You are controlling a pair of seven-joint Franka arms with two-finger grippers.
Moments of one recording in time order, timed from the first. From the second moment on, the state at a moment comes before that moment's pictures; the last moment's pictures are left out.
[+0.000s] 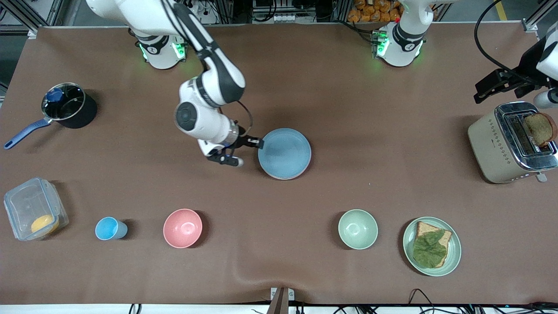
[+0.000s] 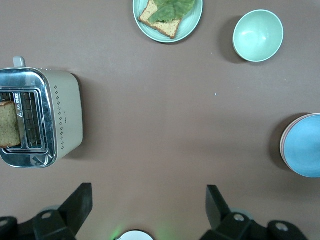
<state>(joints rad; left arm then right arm) 0.04 -0.04 -0.13 -1.51 0.01 1.45 -0.21 0.60 0.39 -0.06 -1.91 0.59 2.26 0.44</state>
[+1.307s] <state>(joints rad) 0.04 -0.03 -0.13 -1.55 0.01 1.49 -0.19 0.06 -0.05 -0.16 -1.76 0.05 1.68 -0.07</state>
